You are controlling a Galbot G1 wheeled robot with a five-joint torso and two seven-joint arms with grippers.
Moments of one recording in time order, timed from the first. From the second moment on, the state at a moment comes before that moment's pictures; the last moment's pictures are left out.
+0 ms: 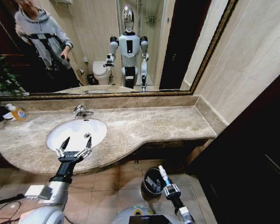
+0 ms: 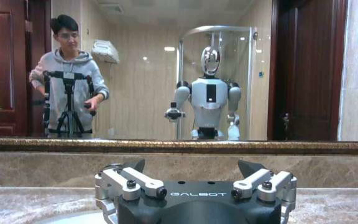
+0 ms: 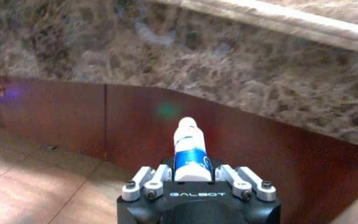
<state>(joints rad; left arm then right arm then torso) 1.84 -1.36 -0.82 -2.47 -0.37 0.04 0.05 -1.74 1.35 0.38 1.68 -0.16 0.18 0.07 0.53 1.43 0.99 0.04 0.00</state>
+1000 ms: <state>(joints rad) 1.84 -1.36 -0.82 -2.47 -0.37 0.04 0.05 -1.28 1.37 0.23 1.10 -0.35 0.06 -0.06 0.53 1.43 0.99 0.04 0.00</state>
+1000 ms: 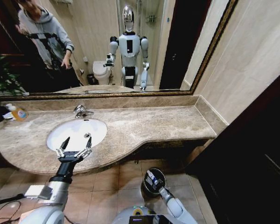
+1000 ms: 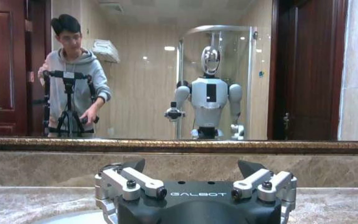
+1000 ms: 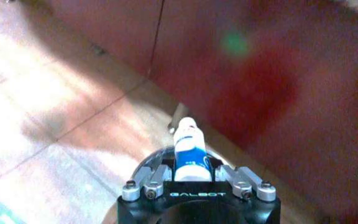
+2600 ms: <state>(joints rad) 1.84 -1.36 -0.82 -2.47 -0.37 0.04 0.05 -0.98 1.45 0.27 0.53 -0.49 0.16 -0.06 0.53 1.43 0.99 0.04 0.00</state>
